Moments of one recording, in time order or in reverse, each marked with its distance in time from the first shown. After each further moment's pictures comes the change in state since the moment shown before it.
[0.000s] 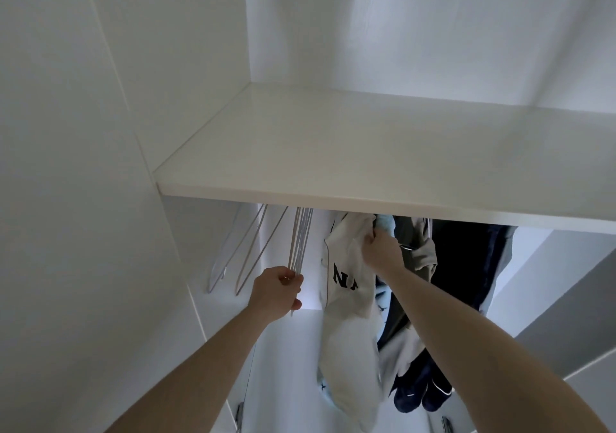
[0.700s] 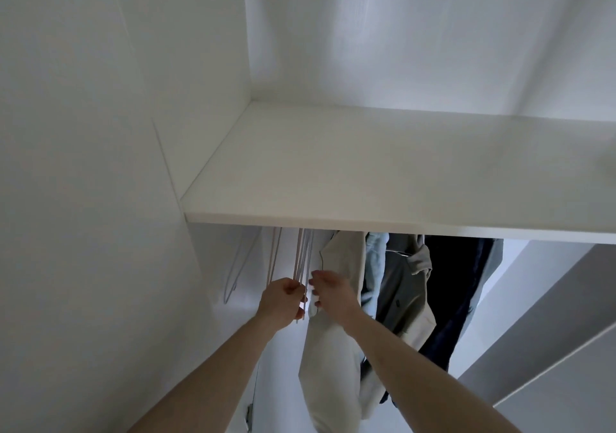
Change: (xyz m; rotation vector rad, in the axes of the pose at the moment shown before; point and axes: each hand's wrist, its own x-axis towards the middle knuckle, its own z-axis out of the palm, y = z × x) left_hand -0.011 0.014 -0.011 0.012 -0.069 -0.018; right_hand -0.111 -0.056 0.045 0.570 -0.286 0.152
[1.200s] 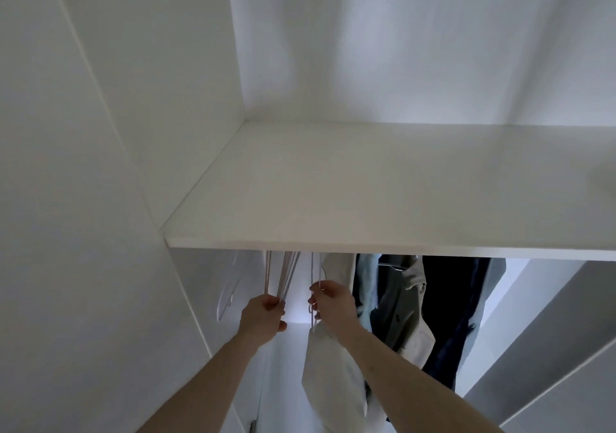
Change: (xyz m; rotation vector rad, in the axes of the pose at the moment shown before) left_hand 0.010 -0.005 -0.007 -0.010 0.135 -0.086; right_hand 0.005 -0.012 -0.019 0.172 0.044 0.026
